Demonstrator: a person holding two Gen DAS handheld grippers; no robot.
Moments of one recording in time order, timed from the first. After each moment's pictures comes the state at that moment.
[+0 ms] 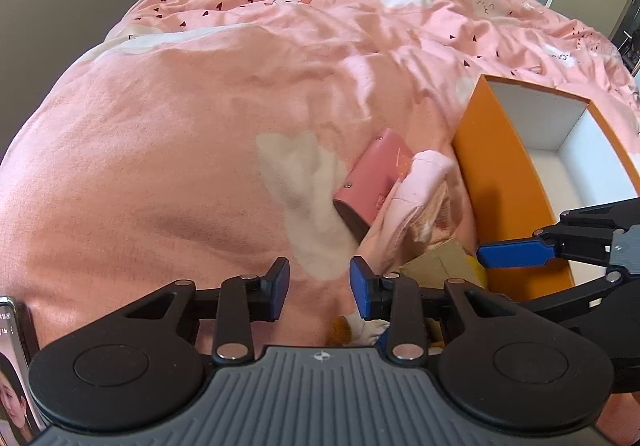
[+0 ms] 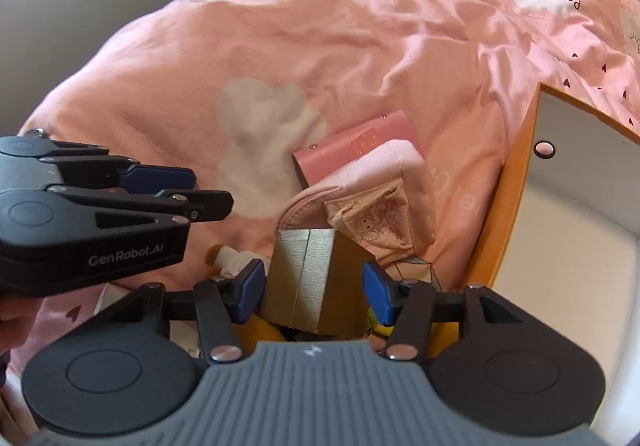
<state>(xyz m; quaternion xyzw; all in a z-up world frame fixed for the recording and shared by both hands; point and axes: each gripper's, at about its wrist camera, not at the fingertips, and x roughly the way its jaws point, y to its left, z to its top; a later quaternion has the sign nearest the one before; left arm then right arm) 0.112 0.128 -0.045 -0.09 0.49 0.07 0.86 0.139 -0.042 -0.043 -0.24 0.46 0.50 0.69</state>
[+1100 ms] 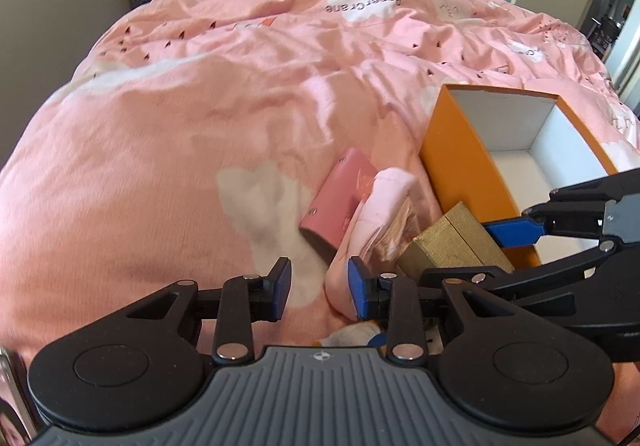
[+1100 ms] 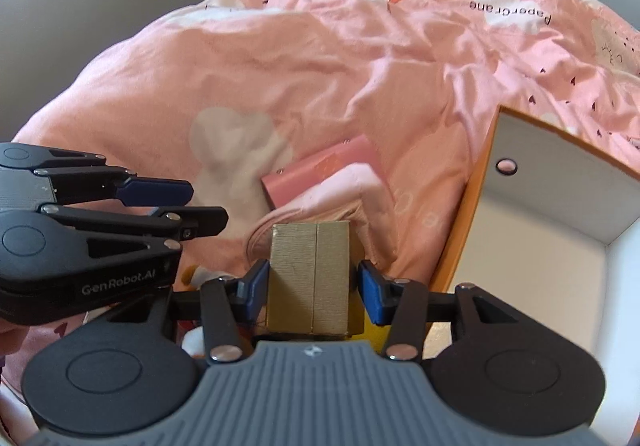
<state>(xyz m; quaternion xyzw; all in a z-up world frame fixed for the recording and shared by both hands) 0.124 0.116 -0.030 -0.06 0.47 0.02 0.88 0.147 -0.054 -0.021 -0.23 0.44 0.47 0.73</state>
